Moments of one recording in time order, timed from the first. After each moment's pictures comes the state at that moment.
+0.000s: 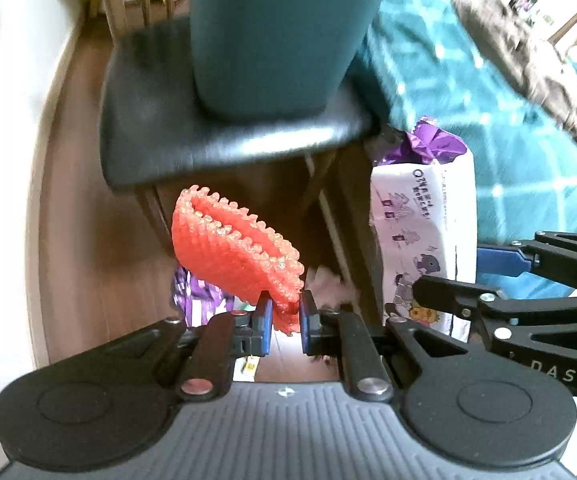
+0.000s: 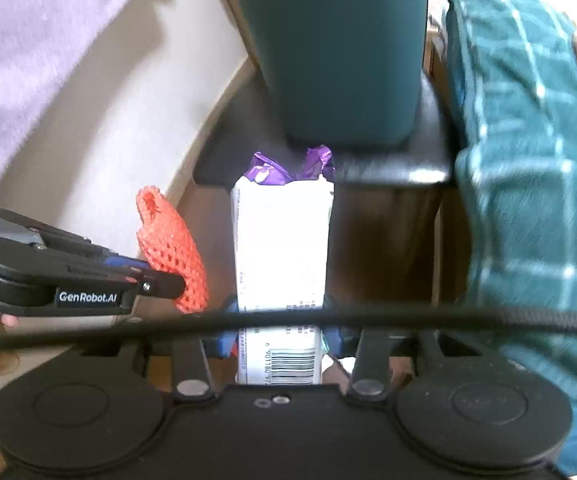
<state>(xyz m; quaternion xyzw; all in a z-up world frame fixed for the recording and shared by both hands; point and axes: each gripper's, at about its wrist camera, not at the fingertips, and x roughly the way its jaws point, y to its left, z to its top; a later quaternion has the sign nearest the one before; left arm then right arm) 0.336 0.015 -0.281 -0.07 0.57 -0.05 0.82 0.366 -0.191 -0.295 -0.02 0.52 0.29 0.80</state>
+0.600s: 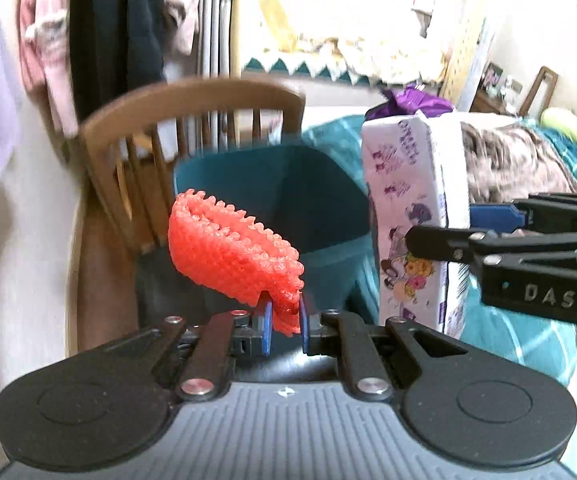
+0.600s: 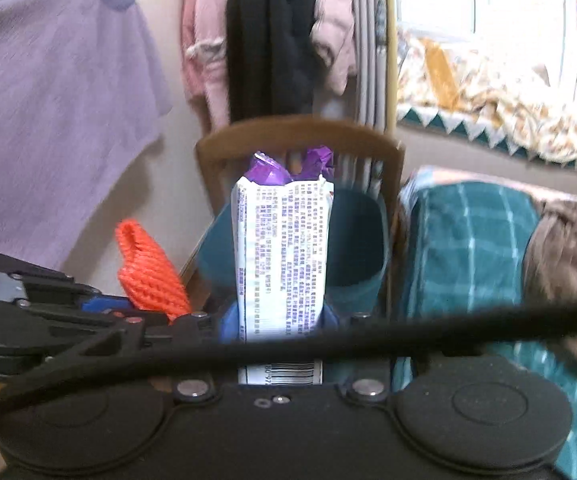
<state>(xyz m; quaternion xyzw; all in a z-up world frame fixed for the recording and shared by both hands) 0.462 0.014 -0.084 -0.01 0.41 -0.06 0.91 0.502 -0.180 -0.098 -0.03 0.35 0.27 0.90</state>
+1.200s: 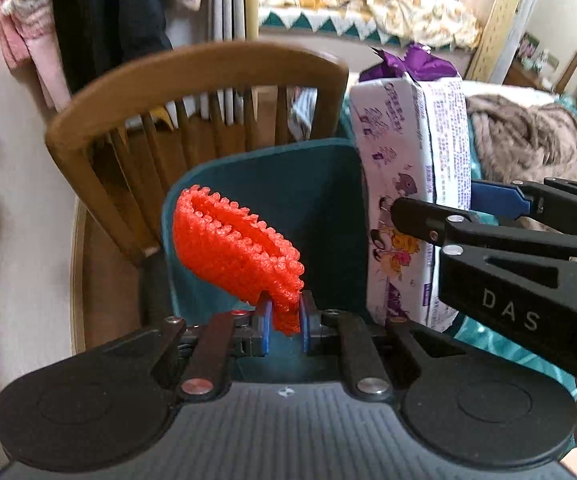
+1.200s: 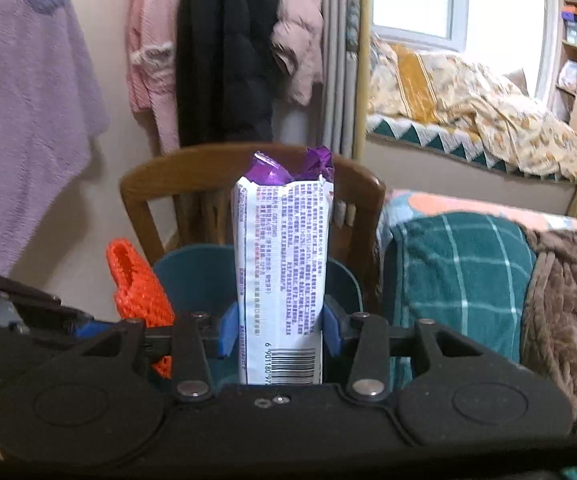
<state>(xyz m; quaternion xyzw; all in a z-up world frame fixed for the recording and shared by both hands) 0.599 0.026 -0.134 0.00 0.50 -0.03 0.87 0.627 -0.135 -0.132 -0.04 0.35 0.21 0.91</state>
